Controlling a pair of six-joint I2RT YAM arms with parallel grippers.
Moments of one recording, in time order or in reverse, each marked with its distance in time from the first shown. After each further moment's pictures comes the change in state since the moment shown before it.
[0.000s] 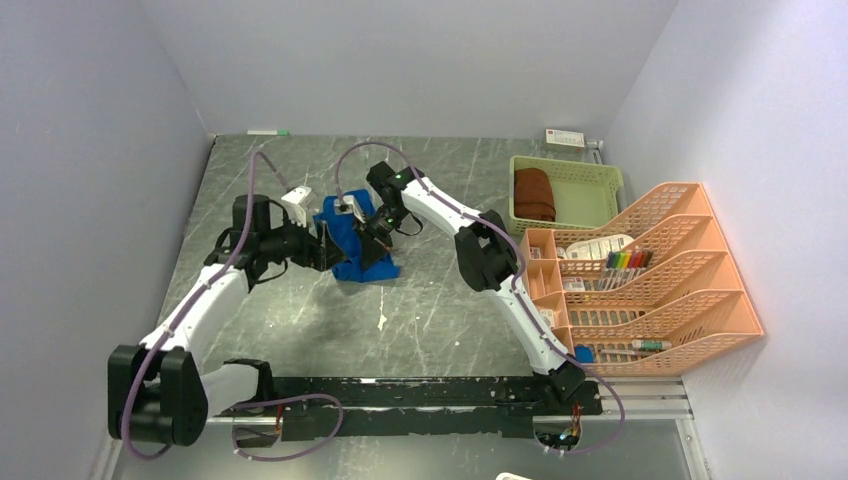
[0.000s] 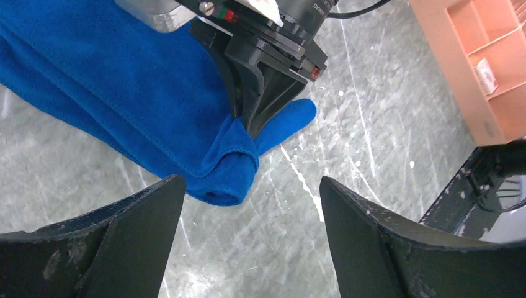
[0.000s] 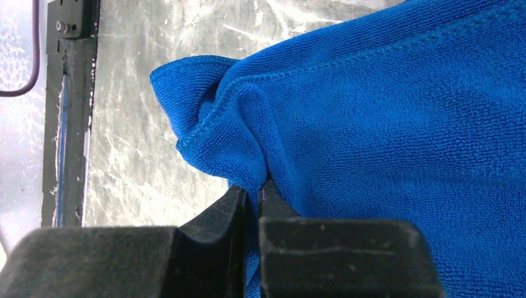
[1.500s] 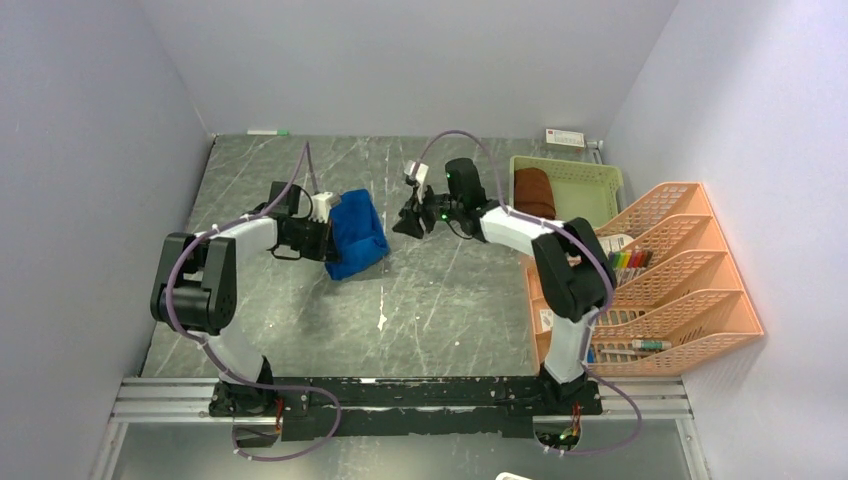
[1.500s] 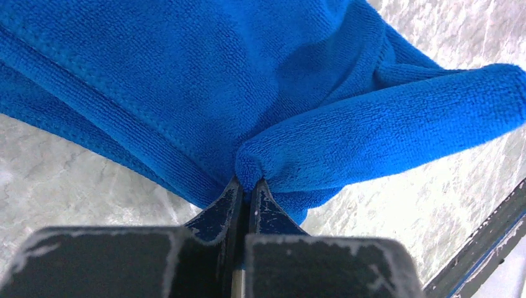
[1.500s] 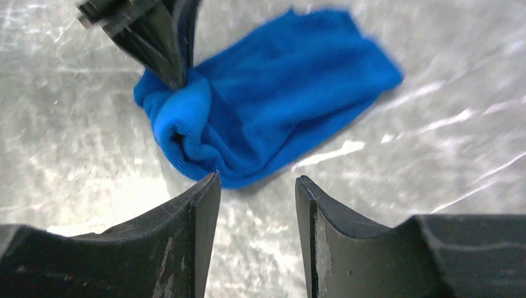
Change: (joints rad) left arm -0.045 0.586 0.242 -0.089 -0.097 0.173; right arm -0.191 -0.706 -1.130 1.292 0.182 0.451
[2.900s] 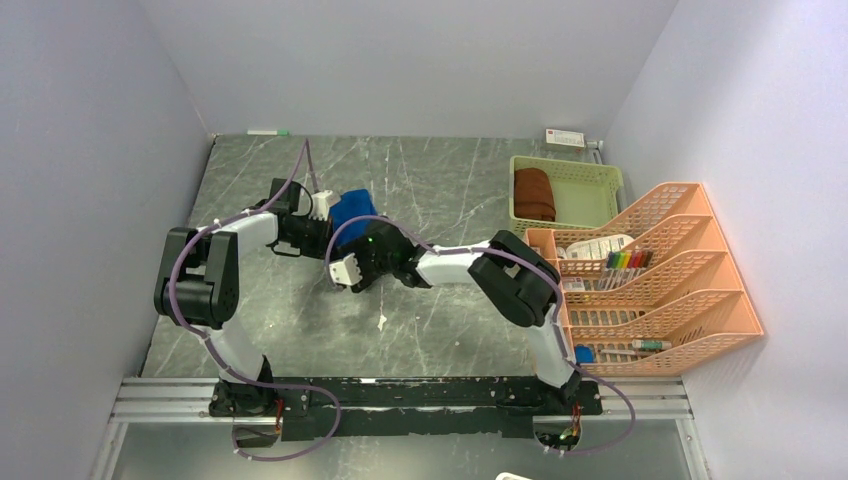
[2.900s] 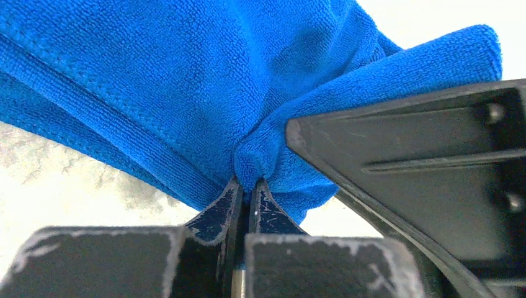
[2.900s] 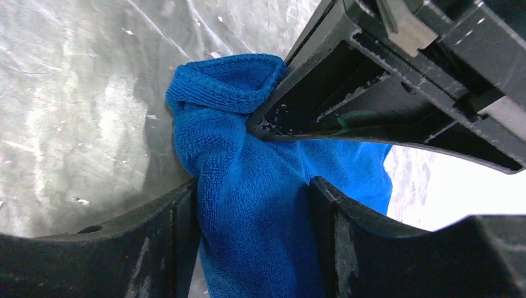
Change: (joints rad) left arm 0.018 0.050 0.053 -0.050 0.027 -0.011; right arm 0.418 0.153 -0.017 0.126 0.499 -0.894
